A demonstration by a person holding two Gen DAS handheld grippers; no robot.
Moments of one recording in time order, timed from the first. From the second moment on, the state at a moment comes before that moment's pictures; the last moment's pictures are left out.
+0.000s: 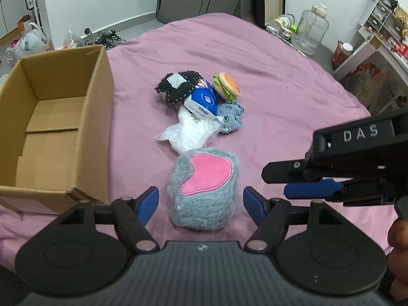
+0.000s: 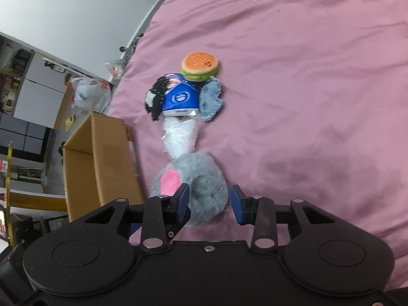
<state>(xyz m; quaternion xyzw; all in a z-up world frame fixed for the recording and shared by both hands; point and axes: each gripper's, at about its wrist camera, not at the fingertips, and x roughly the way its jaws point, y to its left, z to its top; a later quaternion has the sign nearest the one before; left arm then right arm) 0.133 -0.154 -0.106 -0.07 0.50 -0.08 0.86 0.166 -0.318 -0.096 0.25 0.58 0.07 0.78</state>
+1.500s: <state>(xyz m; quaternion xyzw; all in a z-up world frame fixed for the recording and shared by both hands) 0.135 -0.113 -0.107 -0.15 0.48 0.01 0.86 0.195 -0.280 -0.107 0.24 0.60 0.15 0.75</state>
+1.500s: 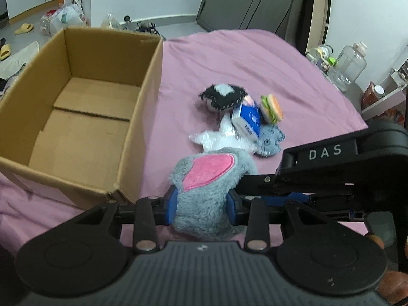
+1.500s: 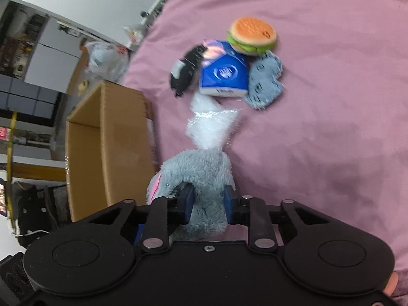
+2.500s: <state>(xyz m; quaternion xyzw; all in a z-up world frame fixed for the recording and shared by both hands) 0.115 -0.054 -0.029 -0.18 0.40 0.02 0.90 0.178 -0.227 -0.040 0.24 0.50 0.25 0.80</state>
